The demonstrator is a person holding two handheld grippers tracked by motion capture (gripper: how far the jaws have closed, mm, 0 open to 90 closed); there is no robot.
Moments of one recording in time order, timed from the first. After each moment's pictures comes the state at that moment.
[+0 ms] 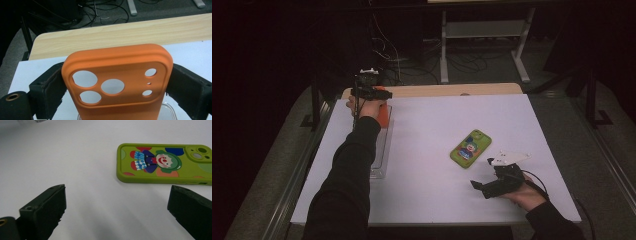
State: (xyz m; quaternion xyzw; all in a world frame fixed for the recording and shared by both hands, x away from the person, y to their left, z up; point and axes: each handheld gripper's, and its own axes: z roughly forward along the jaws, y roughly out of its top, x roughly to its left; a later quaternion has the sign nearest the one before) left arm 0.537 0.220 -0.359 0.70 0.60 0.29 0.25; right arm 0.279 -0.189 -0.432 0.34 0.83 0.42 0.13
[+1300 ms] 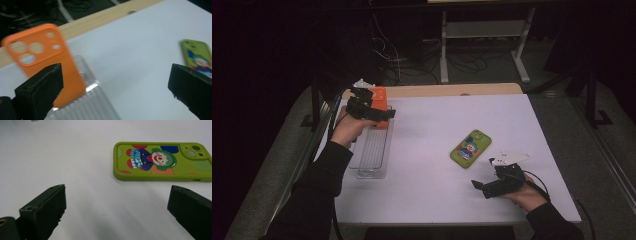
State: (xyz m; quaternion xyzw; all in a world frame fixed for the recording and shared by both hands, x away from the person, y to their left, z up) left arm 0.423 0.220 -0.313 0.80 0.42 0.17 0.39; right arm 0.277 -0.190 -0.429 0.35 0.83 0.41 0.13
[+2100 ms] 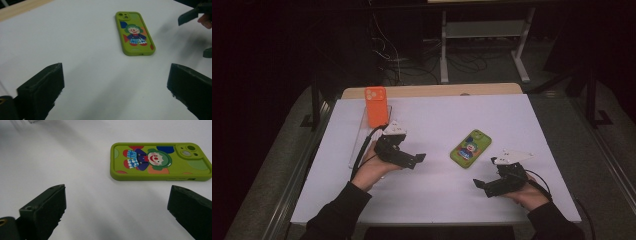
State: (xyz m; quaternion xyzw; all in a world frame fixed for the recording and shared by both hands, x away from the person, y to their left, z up) left arm 0.334 0.151 -0.370 0.84 0.32 0.11 0.42; right arm 0.278 -0.195 -0.427 0.36 0.83 0.41 0.14
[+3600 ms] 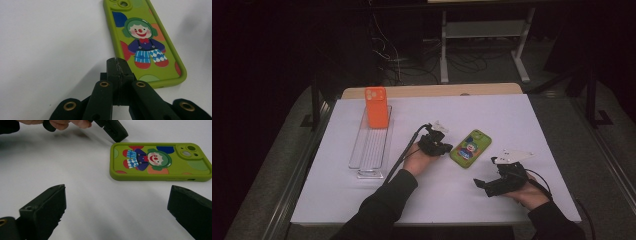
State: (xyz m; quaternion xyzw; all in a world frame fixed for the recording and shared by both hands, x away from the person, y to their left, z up) left arm 0.401 0.049 -0.445 0.87 0.31 0.05 0.39; right arm 0.279 -0.196 -0.427 0.36 0.83 0.41 0.13
